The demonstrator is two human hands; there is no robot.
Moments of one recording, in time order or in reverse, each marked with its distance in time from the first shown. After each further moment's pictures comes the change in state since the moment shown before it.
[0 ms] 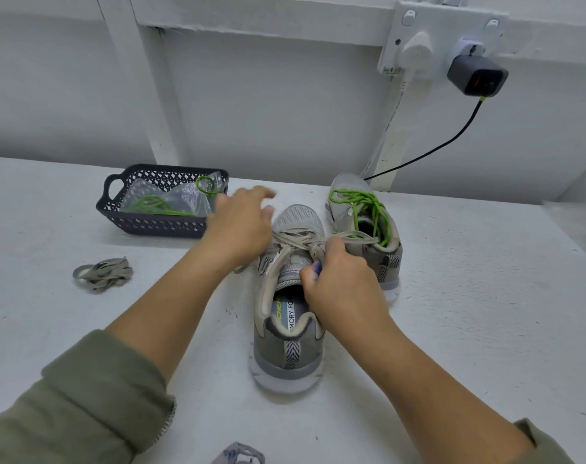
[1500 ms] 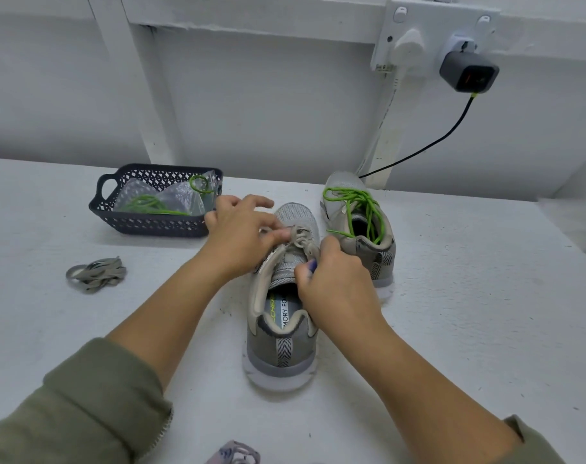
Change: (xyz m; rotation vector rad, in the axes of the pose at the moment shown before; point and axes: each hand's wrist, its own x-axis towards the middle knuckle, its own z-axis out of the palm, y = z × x) left_hand -0.012 -0.003 0.017 0.003 0.048 0.145; right_hand -0.001 0.001 -0.001 0.049 -0.002 0.027
